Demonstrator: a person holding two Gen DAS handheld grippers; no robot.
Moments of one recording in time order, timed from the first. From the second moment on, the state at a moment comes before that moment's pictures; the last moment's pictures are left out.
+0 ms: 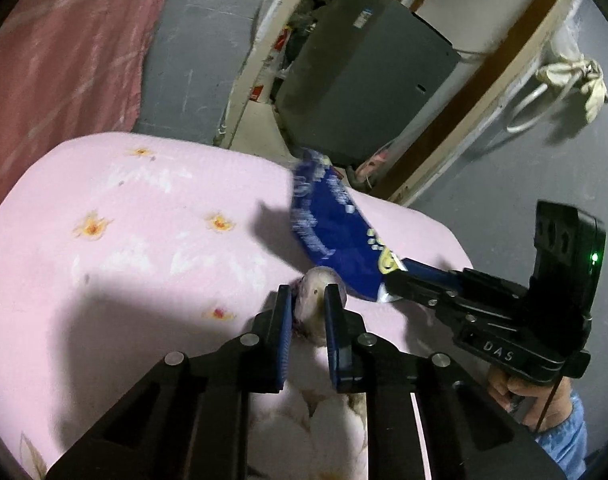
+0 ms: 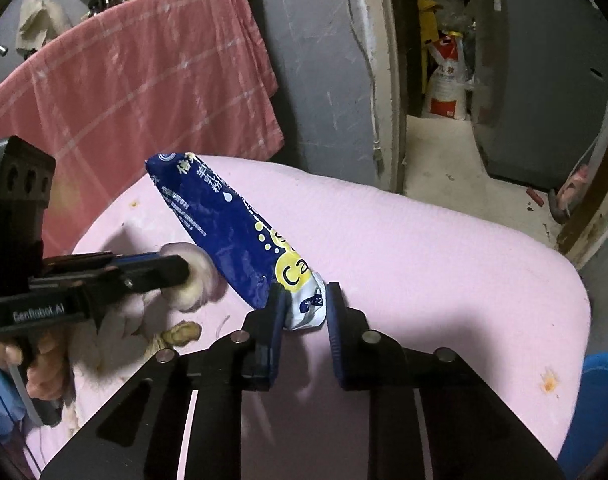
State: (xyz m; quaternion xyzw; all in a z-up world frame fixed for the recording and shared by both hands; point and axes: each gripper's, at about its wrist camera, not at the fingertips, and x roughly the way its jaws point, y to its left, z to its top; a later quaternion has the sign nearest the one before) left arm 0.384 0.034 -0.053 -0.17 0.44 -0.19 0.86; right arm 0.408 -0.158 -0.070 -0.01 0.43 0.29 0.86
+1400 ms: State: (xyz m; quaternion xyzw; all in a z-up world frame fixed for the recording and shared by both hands) left arm 0.271 -0.013 -0.017 -0.11 0.31 -0.20 0.92; right arm 0.267 -0.245 -0.030 0.11 0.25 0.19 0.94
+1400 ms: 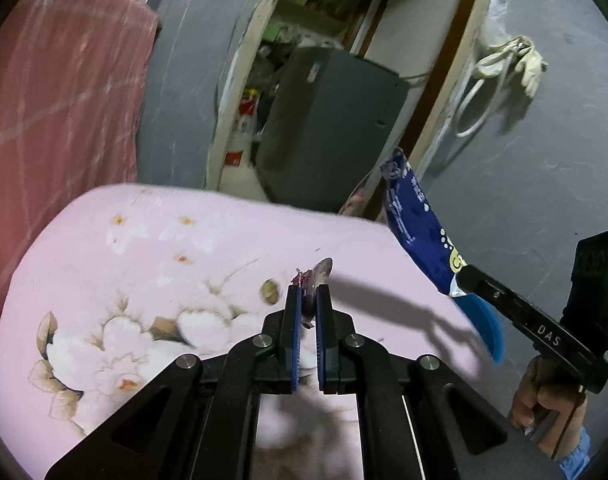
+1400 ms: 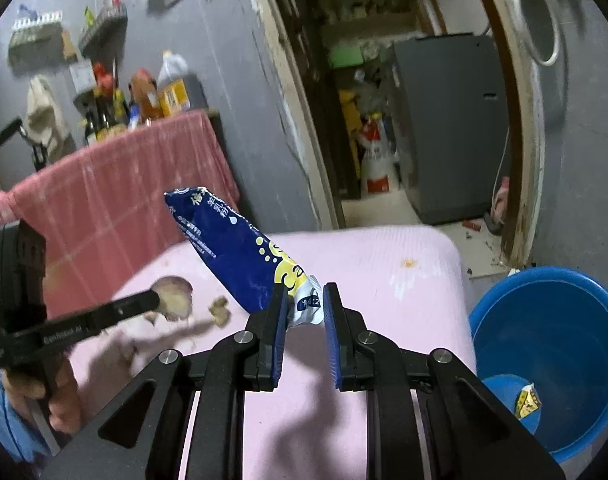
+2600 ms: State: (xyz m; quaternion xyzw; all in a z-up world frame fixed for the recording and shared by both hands) left arm 0.304 -0.233 0.002 -0.07 0.24 -0.32 0.92; right arm 0.214 -0.414 -0.025 0.17 0.15 -0.04 0.97
